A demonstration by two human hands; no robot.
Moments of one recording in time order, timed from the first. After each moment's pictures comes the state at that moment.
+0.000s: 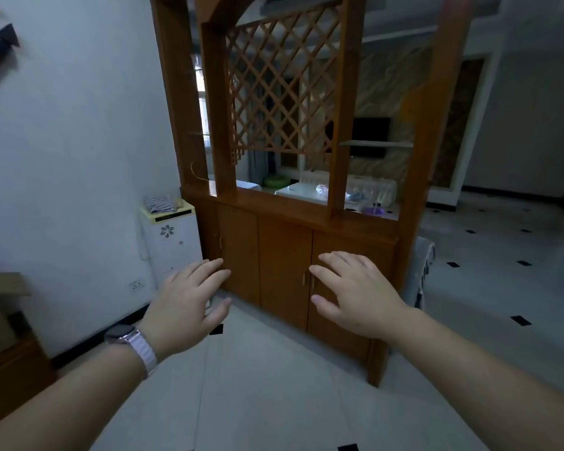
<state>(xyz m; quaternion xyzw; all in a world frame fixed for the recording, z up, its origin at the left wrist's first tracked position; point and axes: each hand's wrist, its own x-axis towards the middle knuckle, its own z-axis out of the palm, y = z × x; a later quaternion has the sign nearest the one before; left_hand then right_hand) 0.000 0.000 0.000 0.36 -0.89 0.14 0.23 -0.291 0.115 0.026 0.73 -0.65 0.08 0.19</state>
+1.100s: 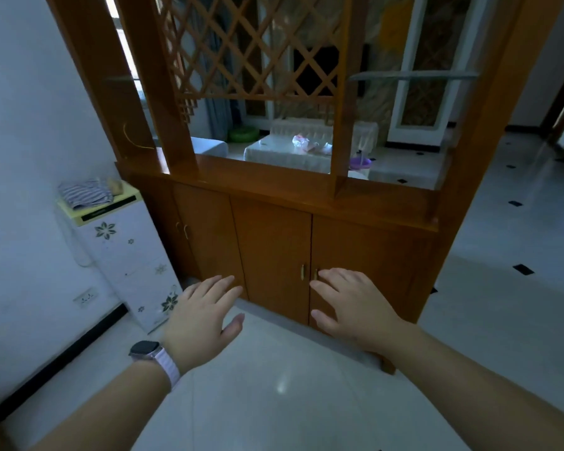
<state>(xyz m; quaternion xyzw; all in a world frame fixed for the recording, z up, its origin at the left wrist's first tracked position) -0.144 -0.364 -0.110 0.30 -0.94 0.08 0.14 -0.406 -0.228 -0.106 0.69 -0.72 0.06 0.07</state>
